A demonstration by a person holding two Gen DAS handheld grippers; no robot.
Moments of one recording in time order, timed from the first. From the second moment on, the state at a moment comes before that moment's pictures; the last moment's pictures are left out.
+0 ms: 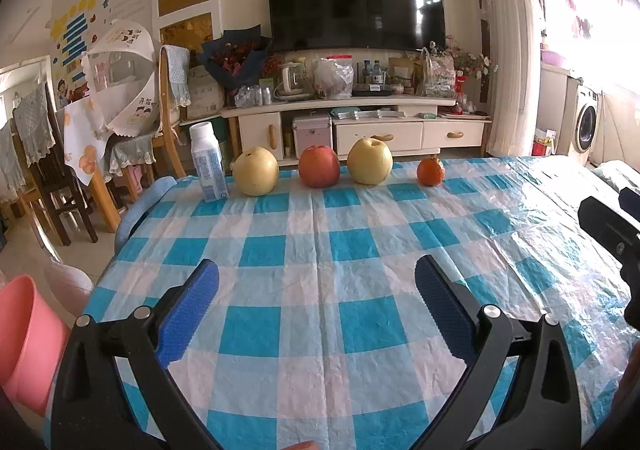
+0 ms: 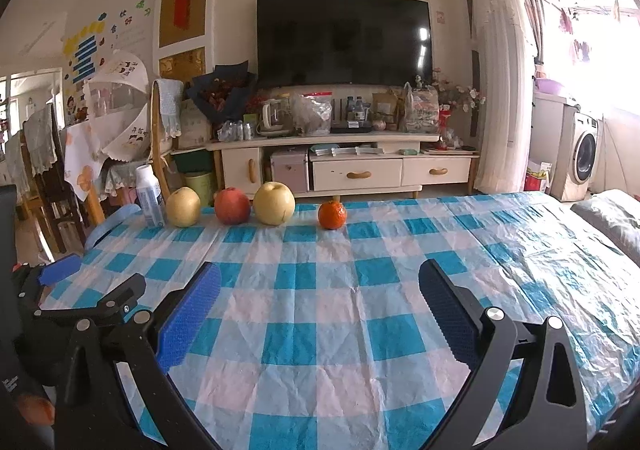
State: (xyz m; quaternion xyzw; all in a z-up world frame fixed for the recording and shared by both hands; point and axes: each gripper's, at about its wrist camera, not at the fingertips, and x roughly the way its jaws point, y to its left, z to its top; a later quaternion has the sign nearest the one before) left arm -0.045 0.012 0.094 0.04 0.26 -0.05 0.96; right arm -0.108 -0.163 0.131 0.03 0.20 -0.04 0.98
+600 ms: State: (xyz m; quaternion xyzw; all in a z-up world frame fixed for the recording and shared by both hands) left arm -0.045 0.017 0.094 0.04 0.26 -0.06 0.96; right arm -0.103 -0.153 0.122 0.02 0.22 -0.03 0.97
